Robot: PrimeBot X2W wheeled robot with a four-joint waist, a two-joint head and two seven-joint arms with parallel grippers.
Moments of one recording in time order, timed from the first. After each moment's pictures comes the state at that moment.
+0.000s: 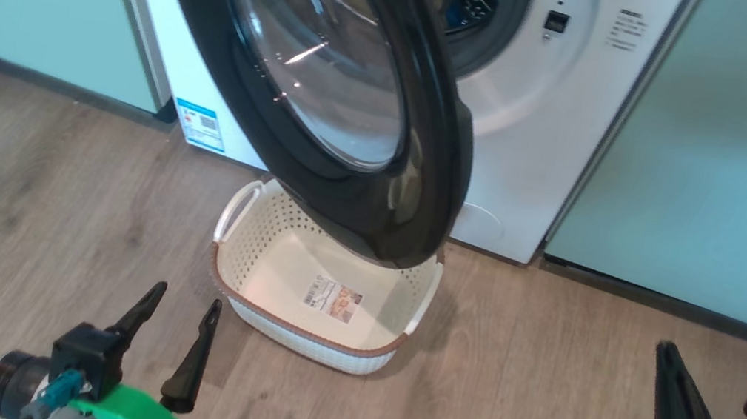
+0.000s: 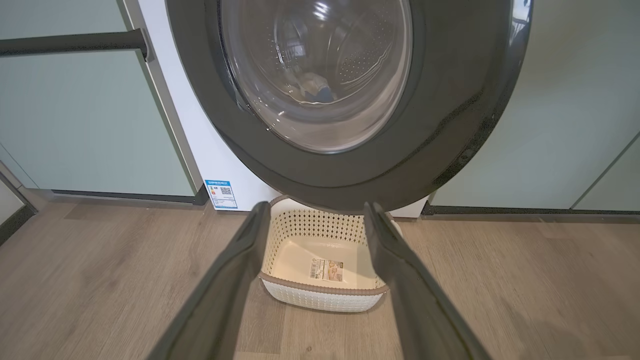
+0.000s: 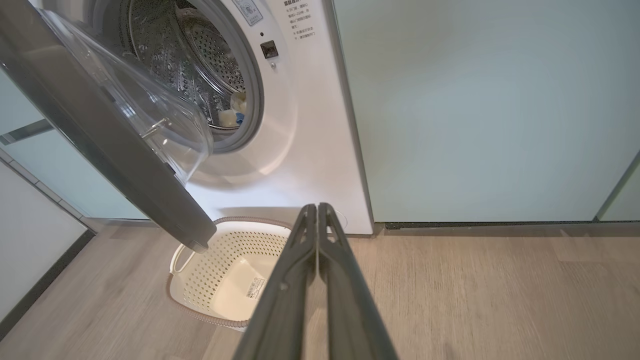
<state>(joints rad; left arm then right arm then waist) 0.12 0.36 -0.30 -0.14 -0.35 0.24 -0.13 0.00 -0.04 0.05 0.12 0.34 0.13 -0.02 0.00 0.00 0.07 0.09</state>
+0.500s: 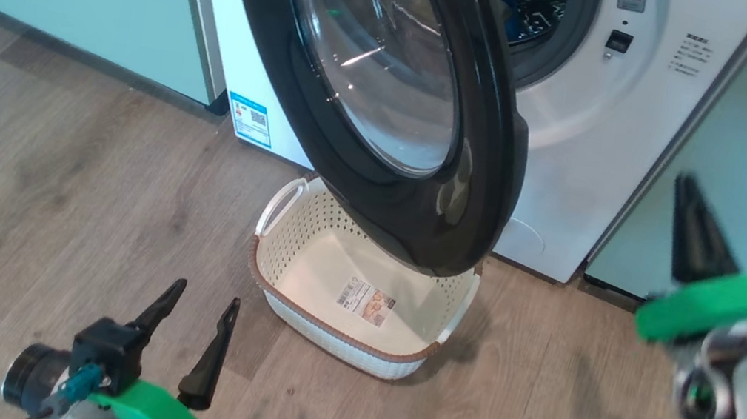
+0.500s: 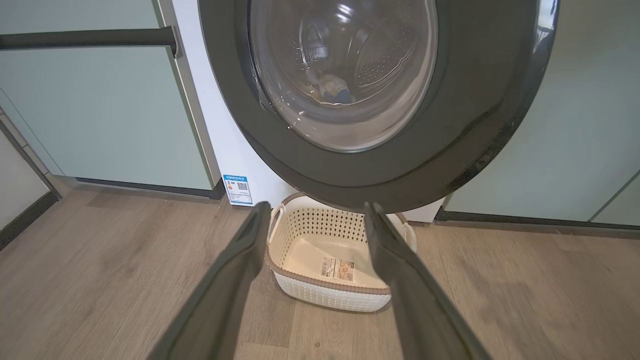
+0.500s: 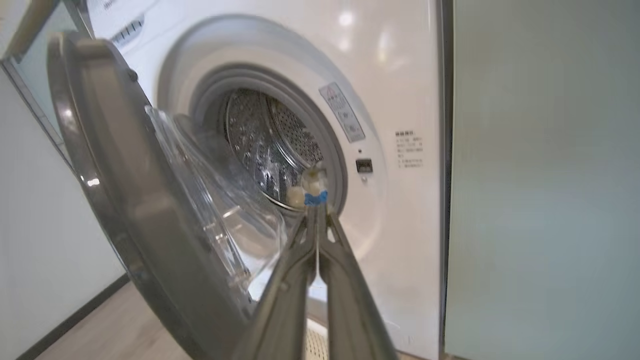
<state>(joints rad) 0.08 0.35 -0.33 -0.11 -0.35 0.22 -0.13 -0.41 -0.06 0.17 0.33 0.38 0.13 -0.10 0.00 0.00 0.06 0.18</state>
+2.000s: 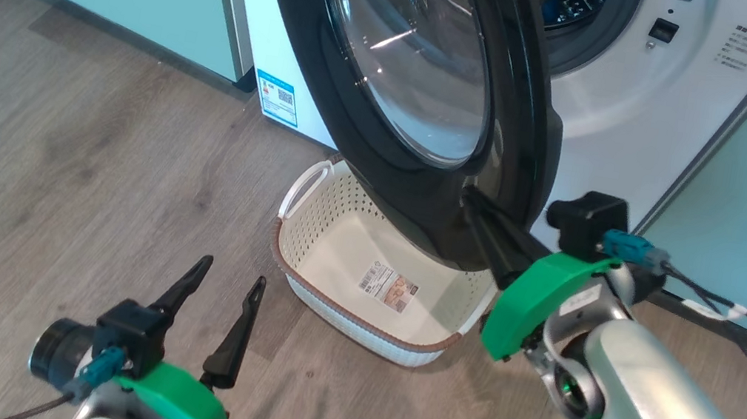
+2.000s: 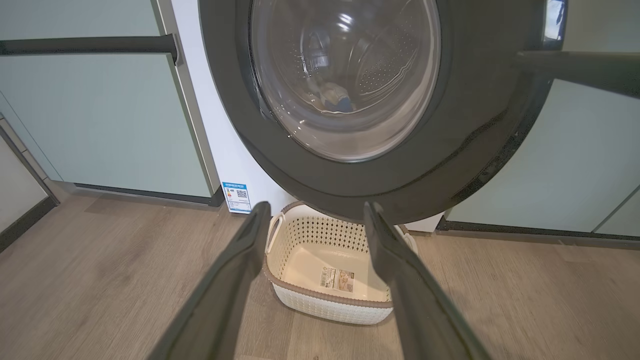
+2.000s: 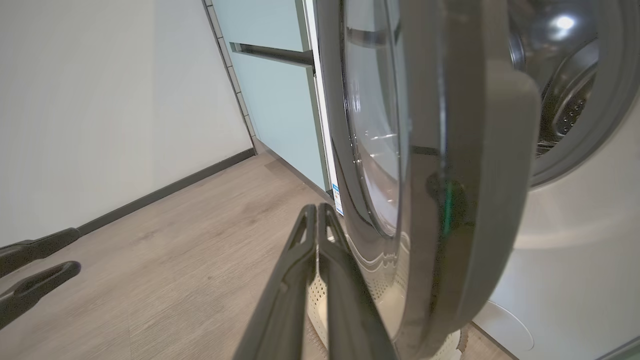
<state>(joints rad) 0.00 0.33 -0.37 -0.08 -0.35 0.21 -0.17 -0.60 -0.08 0.72 0.40 0.52 0.13 -0.01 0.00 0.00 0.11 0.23</state>
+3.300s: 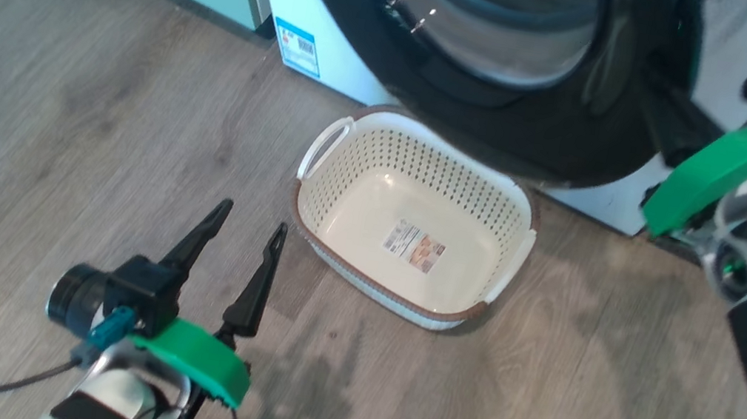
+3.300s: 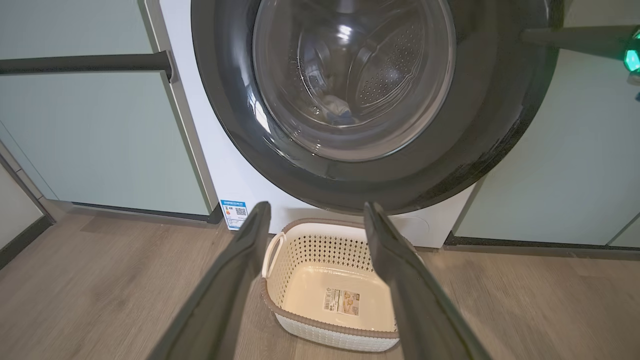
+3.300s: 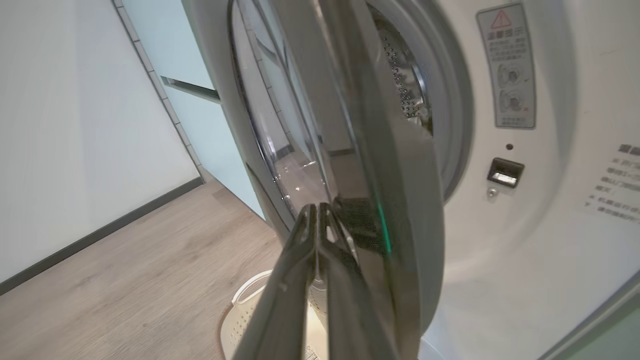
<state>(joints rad) -0.12 0.32 -0.39 -0.08 -0.35 0.21 -0.20 -0.89 -0.15 0.51 0.75 0.52 0.13 -0.09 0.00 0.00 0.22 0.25</state>
